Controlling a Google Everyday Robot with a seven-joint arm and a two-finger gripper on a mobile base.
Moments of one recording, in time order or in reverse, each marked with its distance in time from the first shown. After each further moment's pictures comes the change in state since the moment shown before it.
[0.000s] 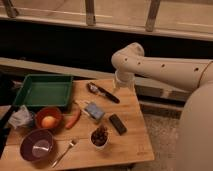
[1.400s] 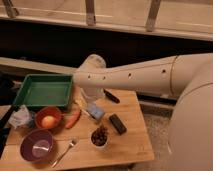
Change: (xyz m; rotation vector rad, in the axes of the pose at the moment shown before) arm 0.061 0.175 -0.007 -0.047 -0.008 -0.504
